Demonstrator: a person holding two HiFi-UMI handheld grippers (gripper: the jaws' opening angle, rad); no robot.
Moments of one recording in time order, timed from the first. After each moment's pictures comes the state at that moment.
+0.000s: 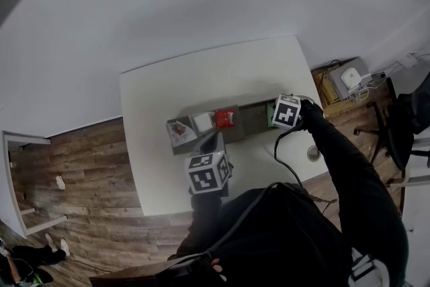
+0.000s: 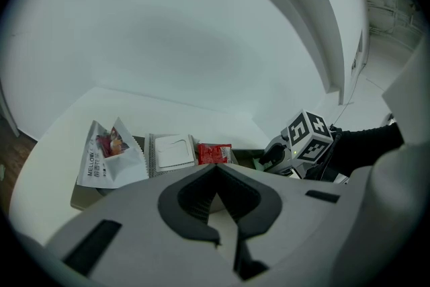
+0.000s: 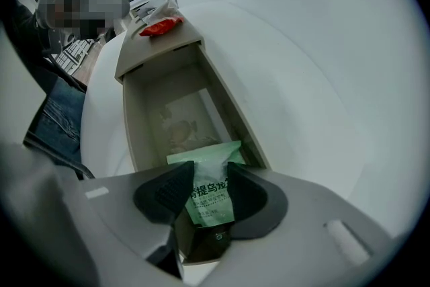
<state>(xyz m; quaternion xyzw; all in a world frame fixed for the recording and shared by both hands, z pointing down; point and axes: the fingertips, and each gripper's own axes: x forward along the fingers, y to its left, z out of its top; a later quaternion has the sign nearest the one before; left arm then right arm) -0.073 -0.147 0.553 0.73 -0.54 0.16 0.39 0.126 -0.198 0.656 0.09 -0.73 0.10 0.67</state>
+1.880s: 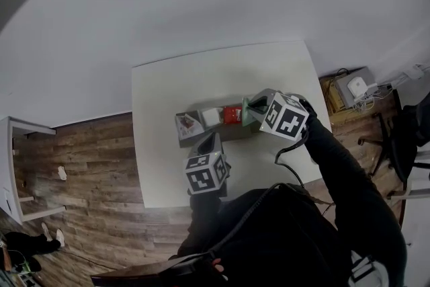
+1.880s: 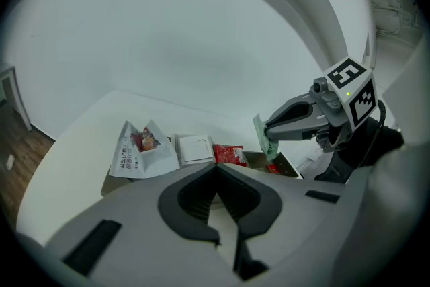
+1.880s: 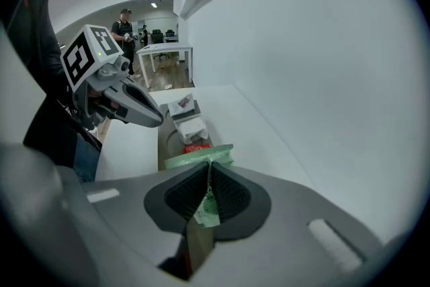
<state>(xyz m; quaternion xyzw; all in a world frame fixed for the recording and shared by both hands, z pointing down) -0.103 -0.129 0.543 0.70 -0.58 0.15 0.39 -0.009 -0.195 0.518 0.10 -0.87 0.00 0.49</state>
